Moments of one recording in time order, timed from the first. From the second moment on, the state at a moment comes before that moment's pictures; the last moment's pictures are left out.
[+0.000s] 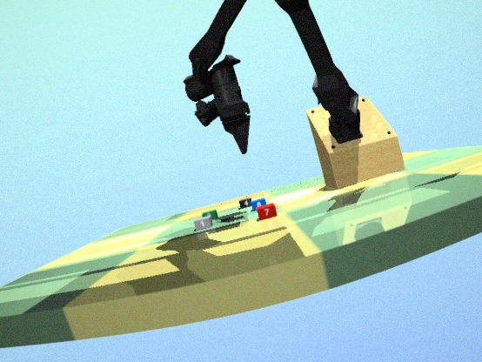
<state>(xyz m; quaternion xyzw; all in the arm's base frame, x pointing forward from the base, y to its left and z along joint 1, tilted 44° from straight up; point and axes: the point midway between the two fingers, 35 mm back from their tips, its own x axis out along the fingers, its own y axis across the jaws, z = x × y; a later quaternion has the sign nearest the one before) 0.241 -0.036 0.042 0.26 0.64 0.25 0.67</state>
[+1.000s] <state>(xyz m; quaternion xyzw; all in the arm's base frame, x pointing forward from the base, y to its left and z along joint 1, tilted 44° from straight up) 0.233 0.074 0.146 0.26 0.64 0.26 0.67</state>
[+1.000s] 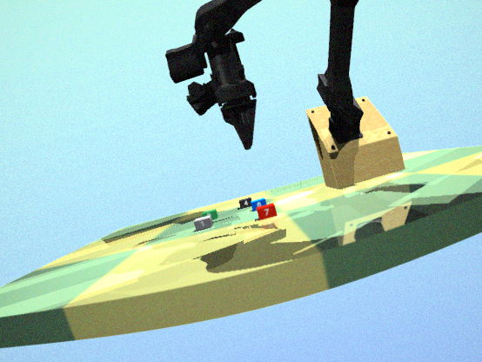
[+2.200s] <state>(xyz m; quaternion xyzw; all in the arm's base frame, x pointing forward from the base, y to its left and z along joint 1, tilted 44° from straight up) 0.356 0.026 0.110 0.27 0.64 0.26 0.67</state>
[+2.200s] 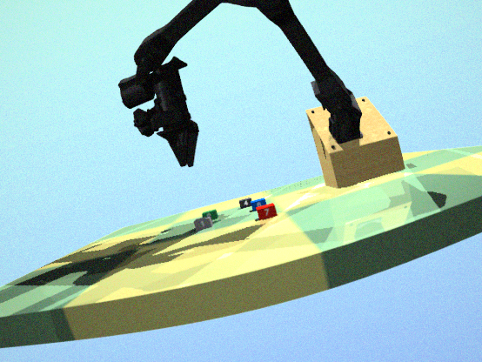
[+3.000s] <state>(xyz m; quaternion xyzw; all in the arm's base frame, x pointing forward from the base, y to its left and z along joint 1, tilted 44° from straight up) 0.348 -0.056 0.032 0.27 0.64 0.25 0.67</state>
